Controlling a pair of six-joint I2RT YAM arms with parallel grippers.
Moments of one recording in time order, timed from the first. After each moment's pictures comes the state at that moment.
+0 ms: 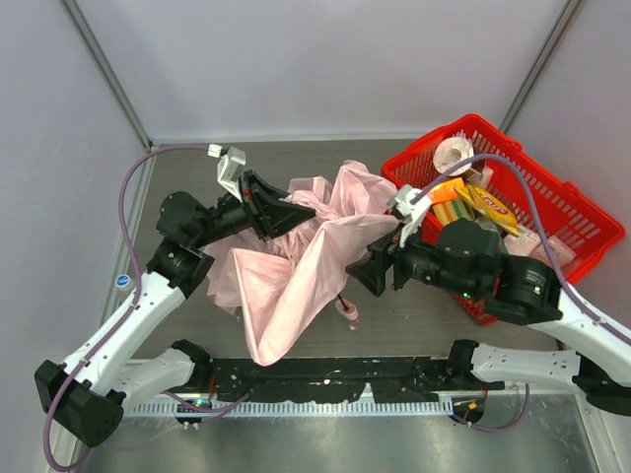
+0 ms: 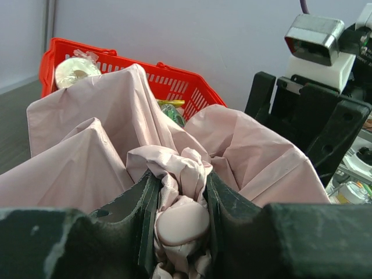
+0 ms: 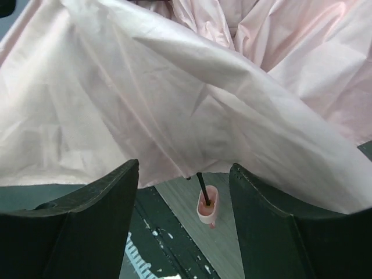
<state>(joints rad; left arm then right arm) -0.52 0.99 0.95 0.34 0.70 -0.59 1.12 0.91 1.29 -0.70 0.15 0.27</state>
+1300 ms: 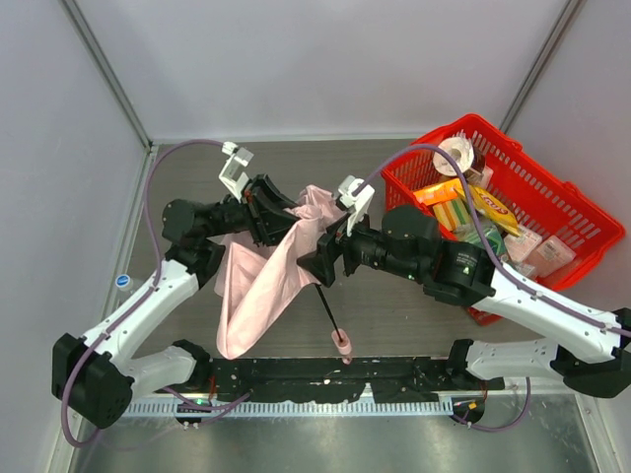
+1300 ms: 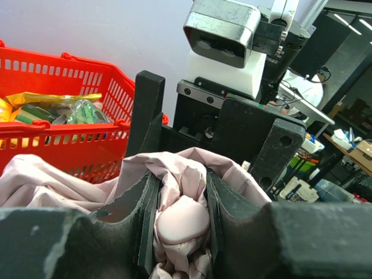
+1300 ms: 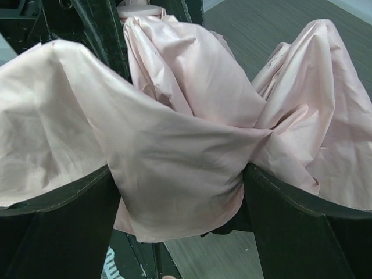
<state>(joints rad) -0.51 1.10 0.89 0.82 1.00 -0.97 1.12 1.10 1.29 -0.41 0.07 0.21</state>
